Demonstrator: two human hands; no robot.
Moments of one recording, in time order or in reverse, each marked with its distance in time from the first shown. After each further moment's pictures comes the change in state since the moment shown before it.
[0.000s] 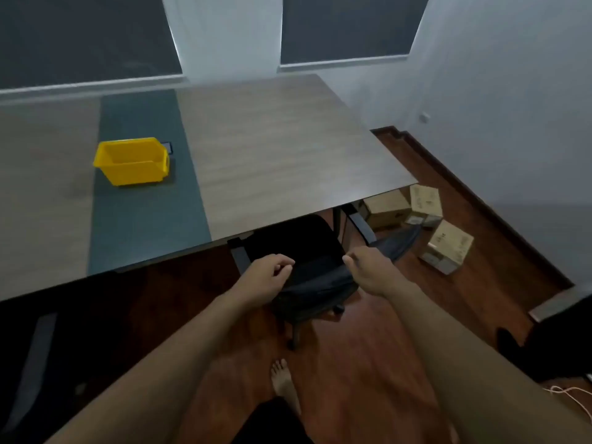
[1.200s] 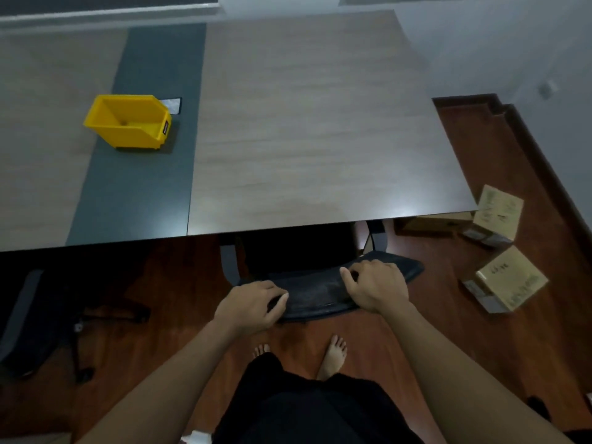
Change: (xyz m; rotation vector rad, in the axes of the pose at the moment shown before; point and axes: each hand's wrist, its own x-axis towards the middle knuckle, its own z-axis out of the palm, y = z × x) left_hand 0.179 0.016 0.094 0.466 0.035 -0.188; right_hand 0.217 0.156 -0.030 -0.335 -0.125 -0.203
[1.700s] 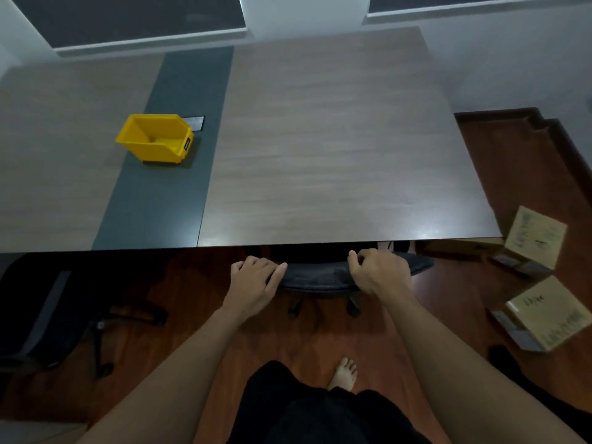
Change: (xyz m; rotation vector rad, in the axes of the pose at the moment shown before) left_hand 0.071 0.005 -0.012 -0.063 0.212 -0.307; right_hand 0.072 0.027 -0.034 0.118 0.082 0.105
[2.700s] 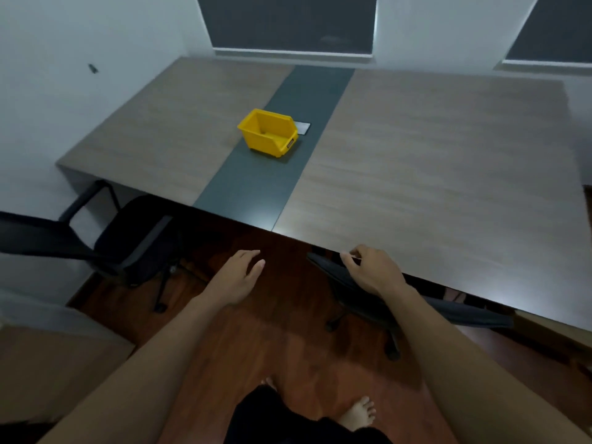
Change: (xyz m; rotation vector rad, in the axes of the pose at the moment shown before) left_hand -0.113 -0.102 -0.084 -0.268 0.058 -0.407; right_hand 0.012 -0.131 -0.017 0.248 -0.303 -0.444
